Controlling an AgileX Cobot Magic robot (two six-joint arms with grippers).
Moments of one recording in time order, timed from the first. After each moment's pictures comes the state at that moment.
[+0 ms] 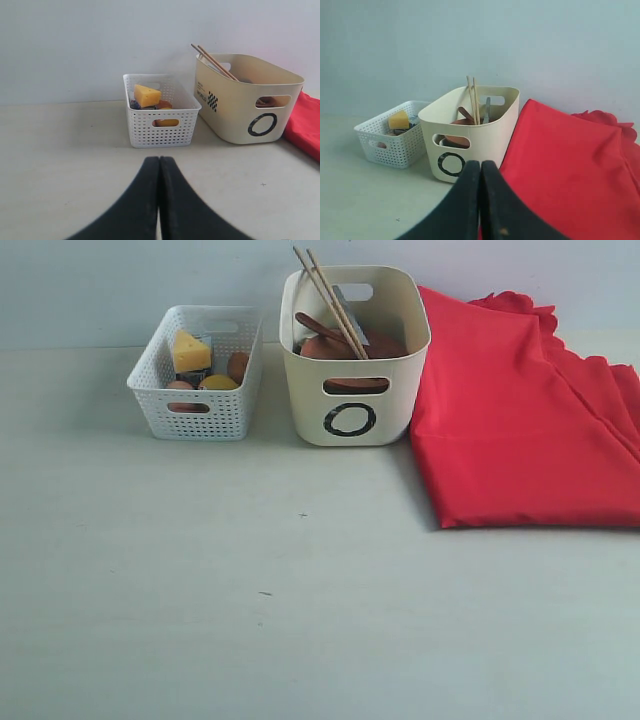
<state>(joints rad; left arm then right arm) -0.30 0.00 0.00 0.00 0.19 -0.06 0.25 0.27 -0.07 0.04 -0.05 0.05</state>
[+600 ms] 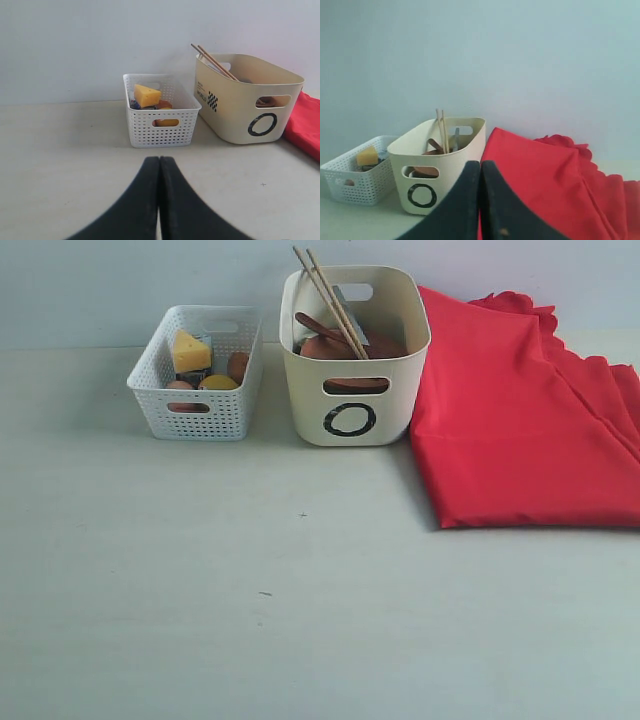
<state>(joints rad) -0.30 0.00 0.00 0.00 0.20 -0.06 0.11 0.01 -0.07 0.06 0.10 0.05</state>
